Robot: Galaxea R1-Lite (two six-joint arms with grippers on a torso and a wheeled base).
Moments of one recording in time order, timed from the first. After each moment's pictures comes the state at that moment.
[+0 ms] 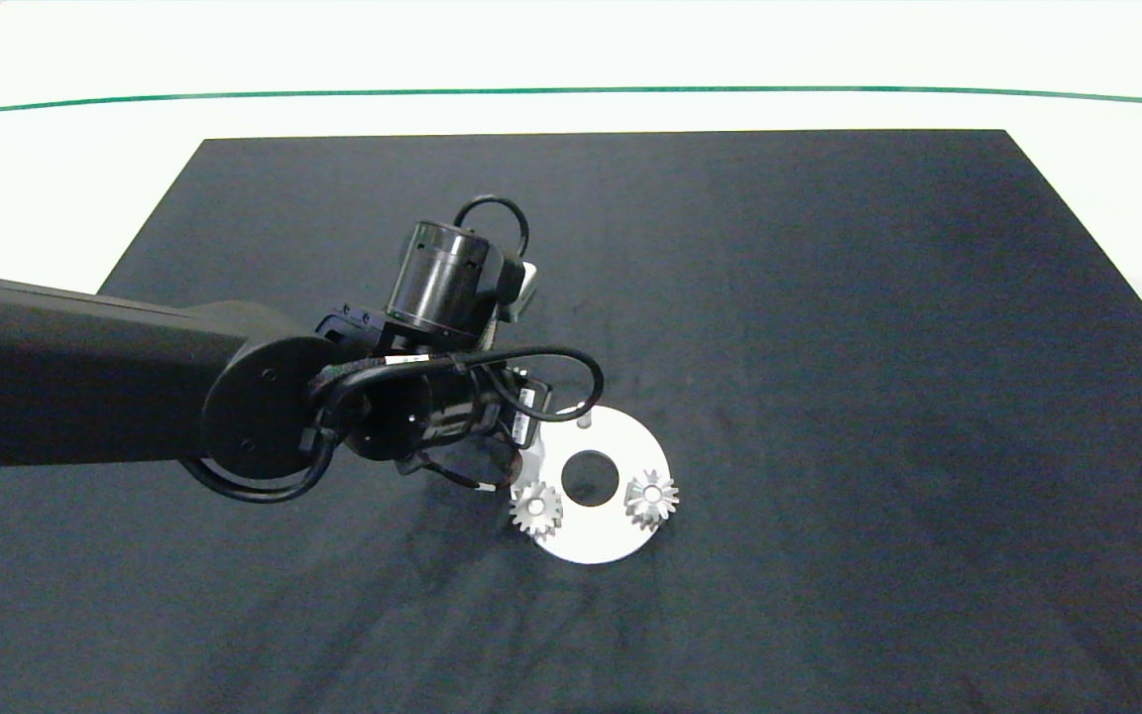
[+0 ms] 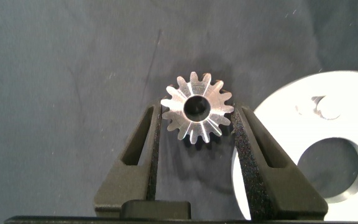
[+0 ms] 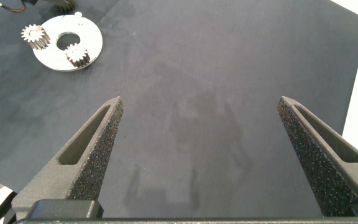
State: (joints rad) left arm -0.65 1.84 -1.30 0.03 0.36 -0.02; right arm 0.44 0.62 -0.92 0.40 -0.10 -0.34
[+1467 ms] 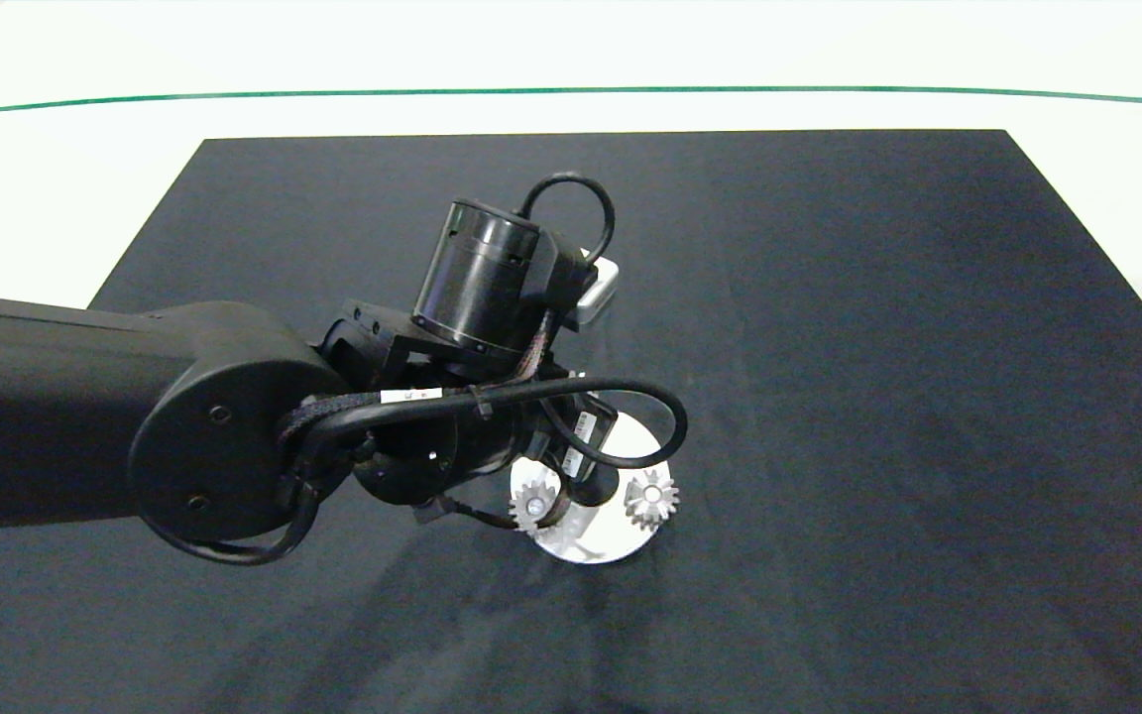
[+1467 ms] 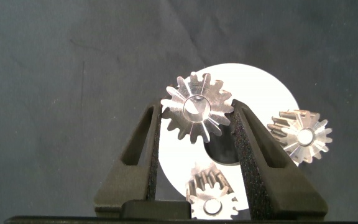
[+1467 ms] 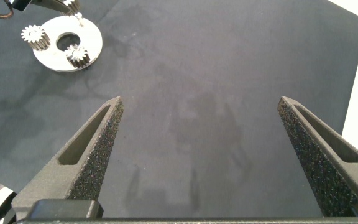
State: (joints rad) left arm -0.81 1.78 -1.31 0.04 0.36 0.07; right arm 0.44 0.61 -0.92 0.40 -0.10 -0.34
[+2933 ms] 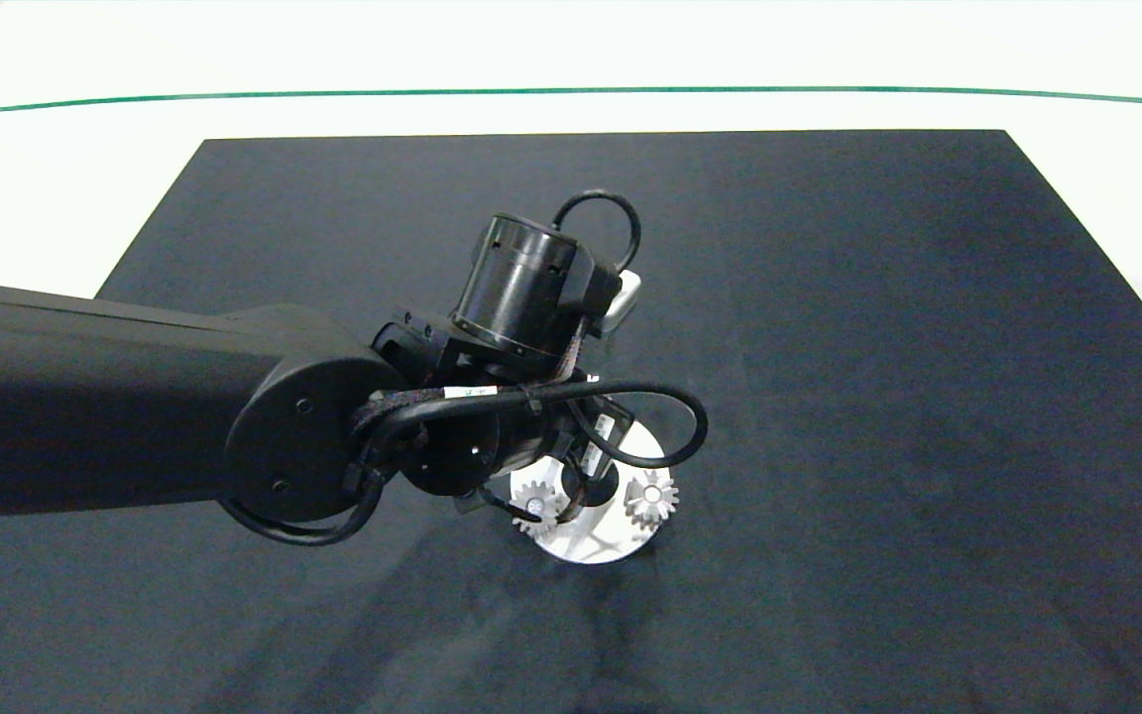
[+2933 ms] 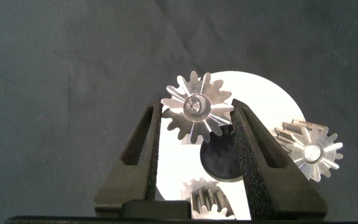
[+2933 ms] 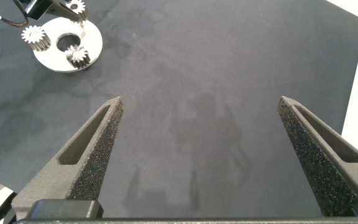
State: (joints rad) left arm -0.81 1.85 -1.36 0.06 0.36 0.09; right arm 0.44 0.61 -0.92 0.40 -0.10 -0.34
